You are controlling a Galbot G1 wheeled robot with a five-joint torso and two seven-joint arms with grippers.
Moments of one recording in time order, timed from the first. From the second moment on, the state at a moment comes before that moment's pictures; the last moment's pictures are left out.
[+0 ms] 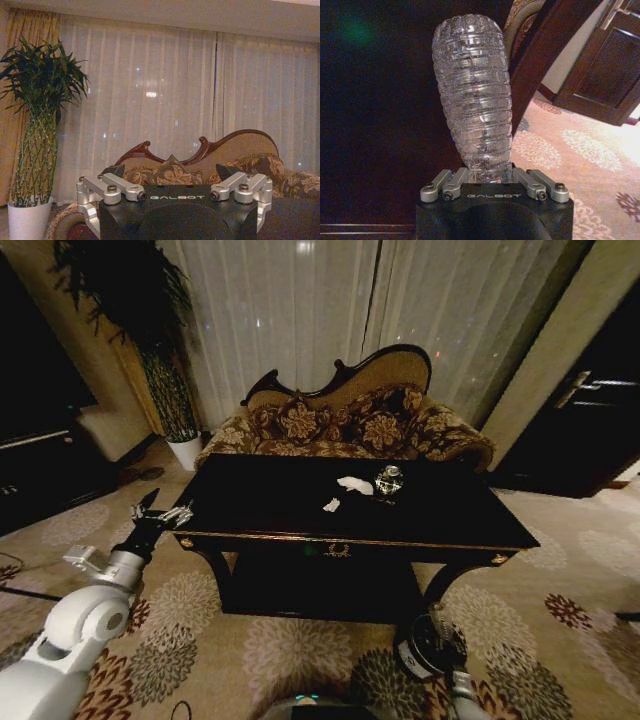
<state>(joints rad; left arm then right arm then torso) 1.49 -0.81 -0.85 -2.17 -0.88 0.02 -0.07 -1.25 1.29 0.70 0.81 0.03 0.50 0.11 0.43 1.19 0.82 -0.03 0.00</state>
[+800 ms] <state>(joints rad) 1.49 -0.81 -0.85 -2.17 -0.88 0.02 -0.07 -1.14 1.27 0.73 0.68 0.01 0.54 0.11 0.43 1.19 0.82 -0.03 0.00</state>
